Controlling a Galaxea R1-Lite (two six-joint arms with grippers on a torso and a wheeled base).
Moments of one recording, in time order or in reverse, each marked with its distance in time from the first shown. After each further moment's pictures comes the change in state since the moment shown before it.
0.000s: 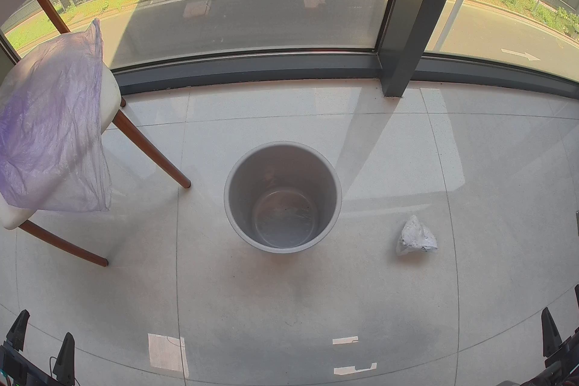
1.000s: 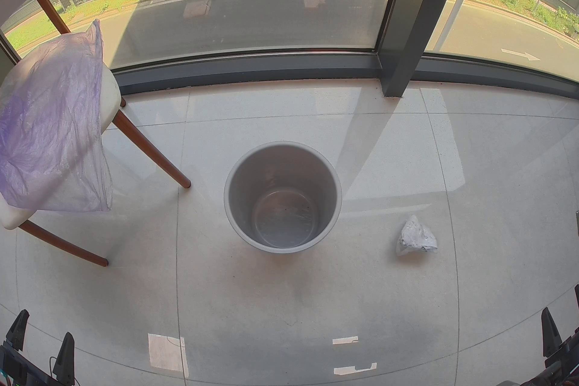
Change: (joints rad) left arm 0.000 0.000 0.000 -0.001 0.004 0.006; right arm 0.000 0.000 0.000 0.000 0.000 0.000
